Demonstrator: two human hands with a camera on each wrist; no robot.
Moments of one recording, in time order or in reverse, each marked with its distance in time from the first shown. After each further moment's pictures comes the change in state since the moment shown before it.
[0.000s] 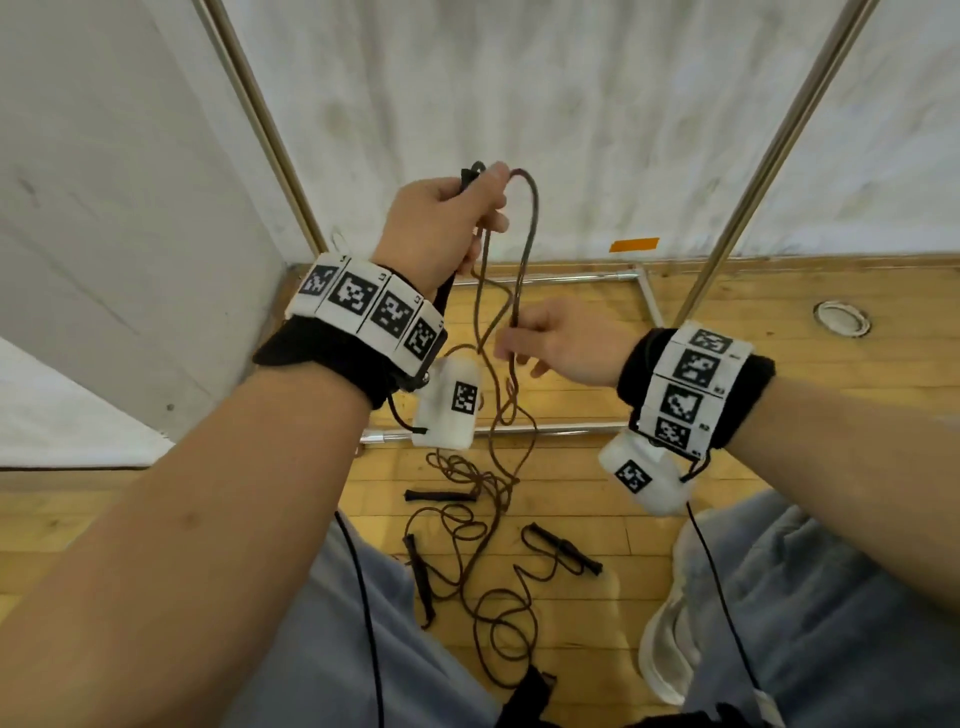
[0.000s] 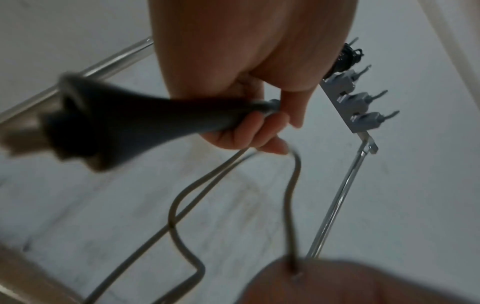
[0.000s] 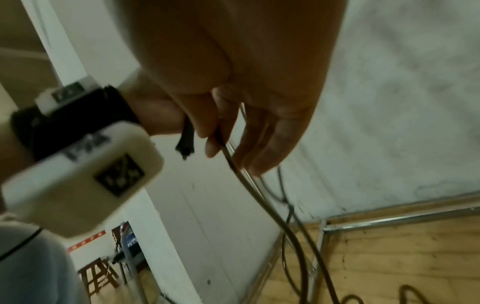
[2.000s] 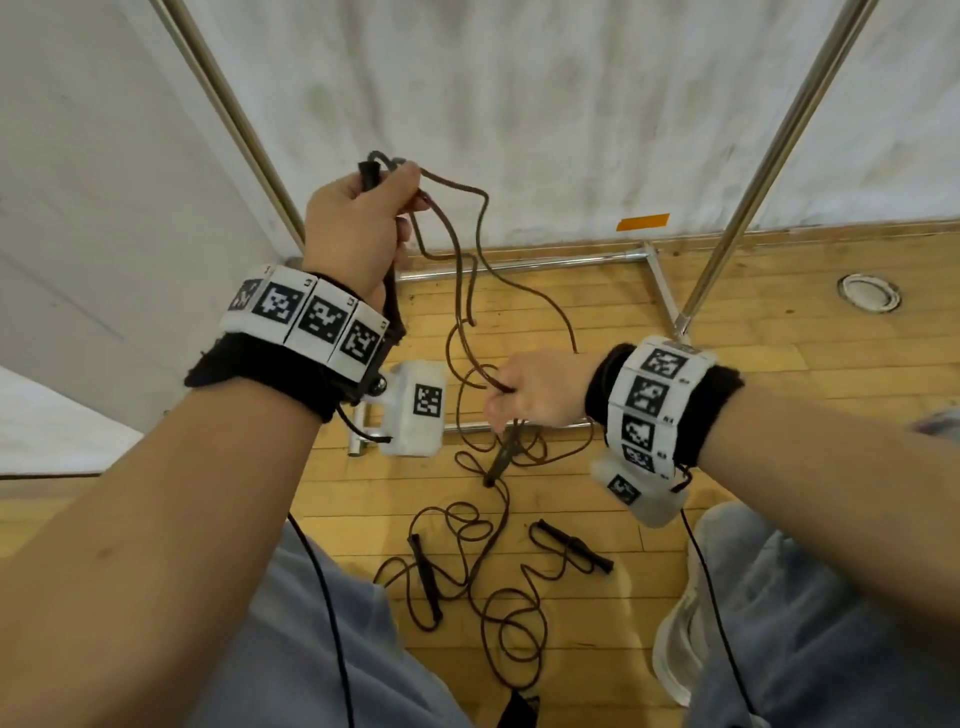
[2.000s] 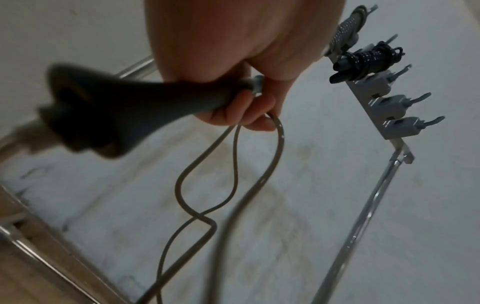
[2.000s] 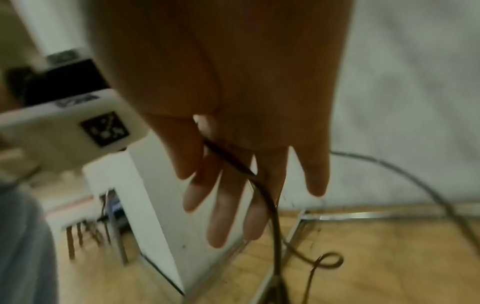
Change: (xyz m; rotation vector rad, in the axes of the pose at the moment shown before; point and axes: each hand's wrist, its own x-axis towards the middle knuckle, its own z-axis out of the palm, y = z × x) left_hand 0.022 -0.024 -0.022 -0.151 0.257 -0.017; right_hand 0.015 0.017 0.020 -0.243 -0.442 0.155
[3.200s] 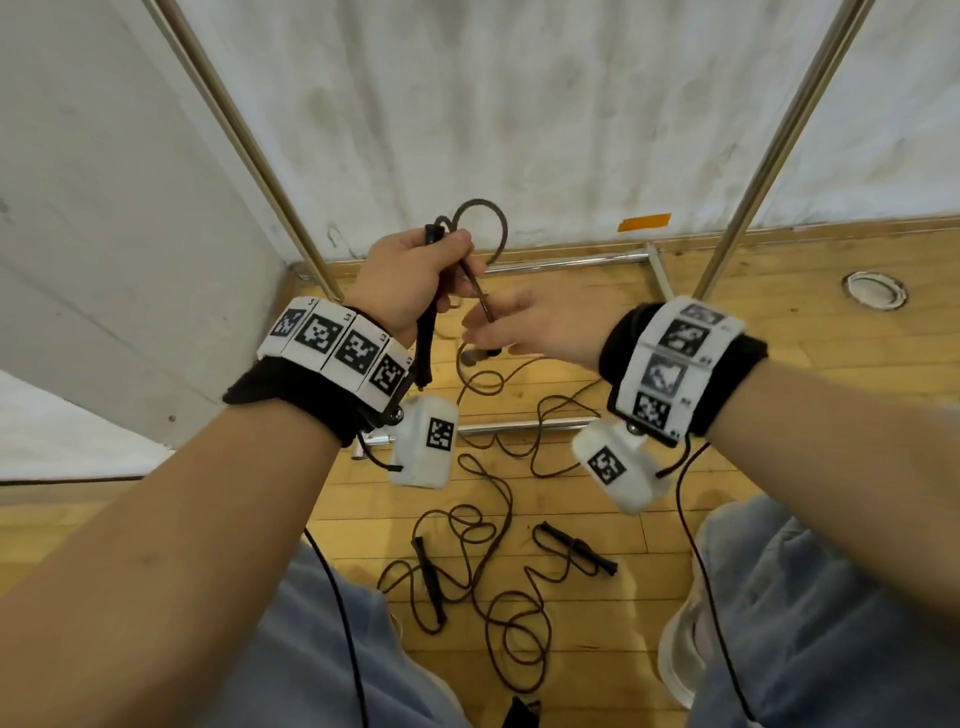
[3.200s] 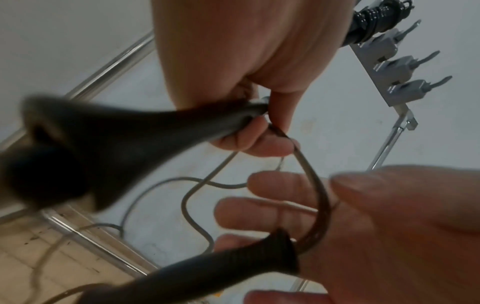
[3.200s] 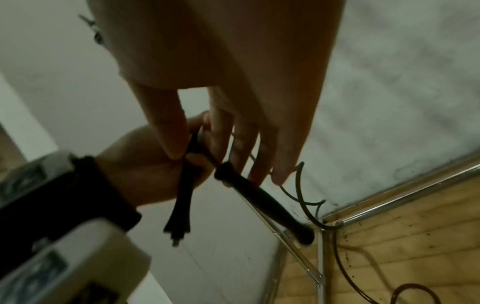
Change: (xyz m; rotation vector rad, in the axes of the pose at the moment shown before) left_hand -0.013 -0.024 0.015 0.116 -0.281 -0.149; right_hand -0.010 -0.015 -0.034 0.352 0.341 -0.110
